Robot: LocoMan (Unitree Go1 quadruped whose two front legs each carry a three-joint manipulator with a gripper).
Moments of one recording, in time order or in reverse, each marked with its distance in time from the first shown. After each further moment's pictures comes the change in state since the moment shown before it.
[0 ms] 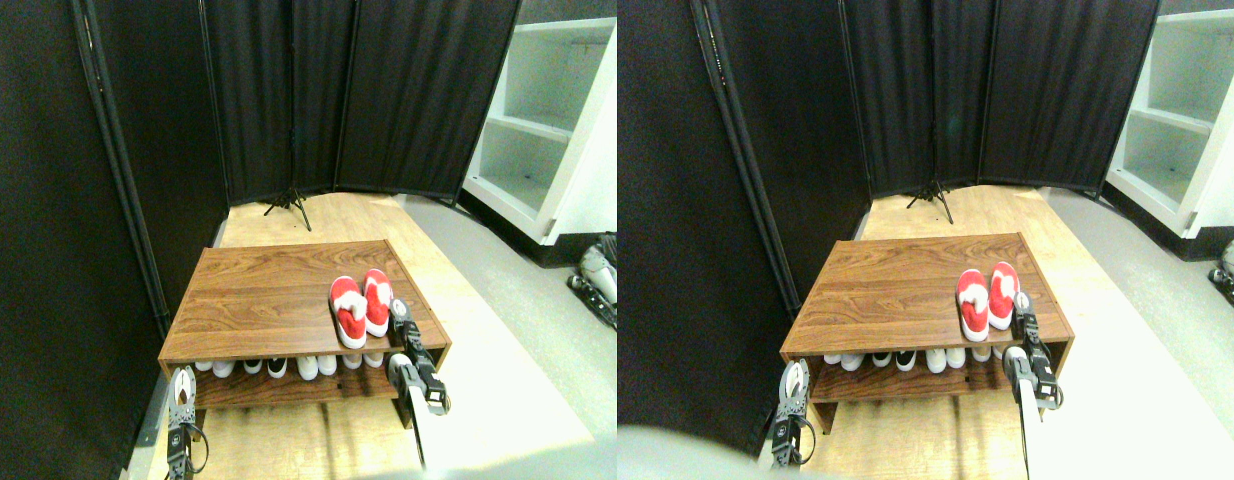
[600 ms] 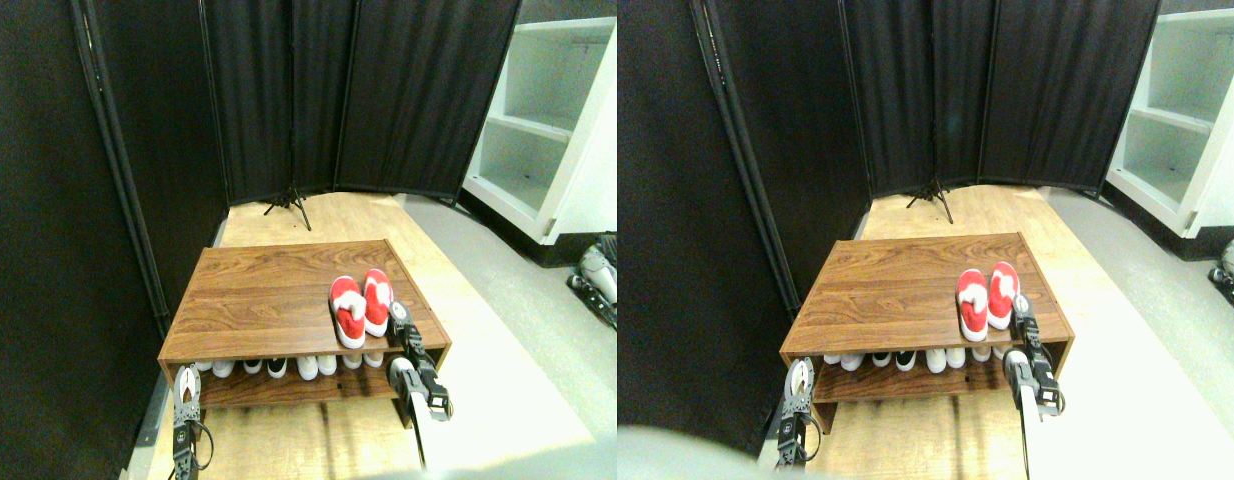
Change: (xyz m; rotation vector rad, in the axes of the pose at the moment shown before) right arm -0.006 0.002 -0.004 0.045 0.041 0.002; left arm 0.000 0.001 -0.005 -0.008 -0.003 0.012
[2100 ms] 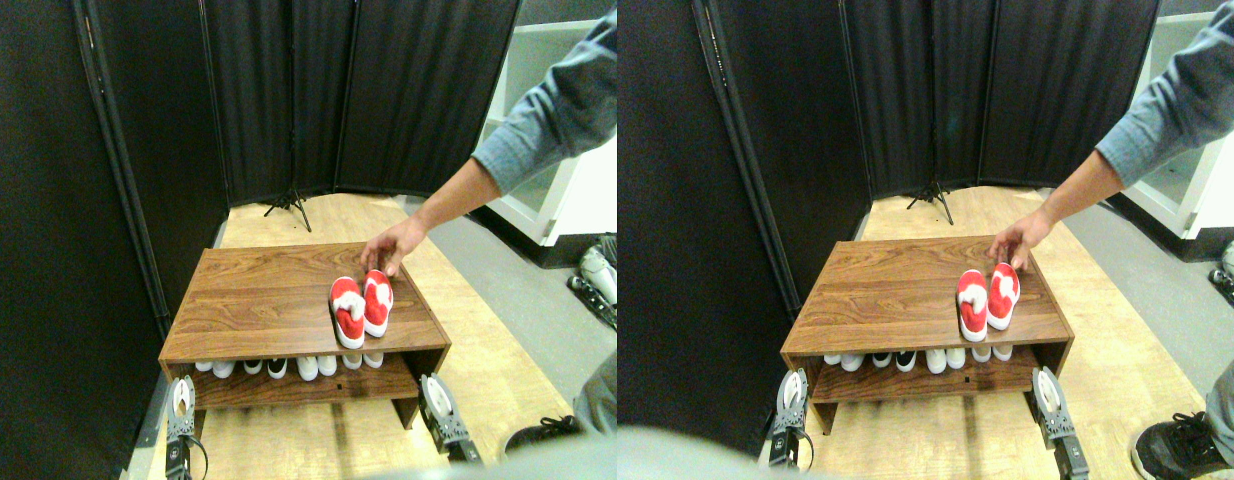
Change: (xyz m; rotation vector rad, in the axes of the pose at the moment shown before) right arm -0.150 0.000 0.001 -0.023 0.125 0.287; left arm -0.010 0.001 0.008 -0.013 0.005 -0.004
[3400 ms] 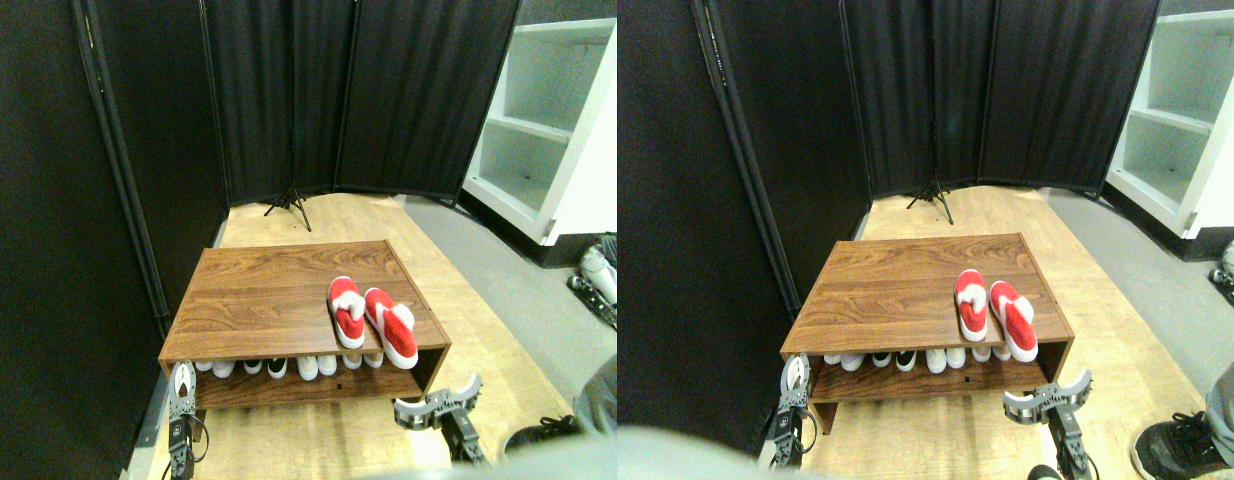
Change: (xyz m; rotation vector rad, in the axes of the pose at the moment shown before) right arm 0.025 0.009 -0.001 -0.086 0.072 -0.061; left arm 0.019 0.001 -0.002 -0.002 -0.021 -0.005
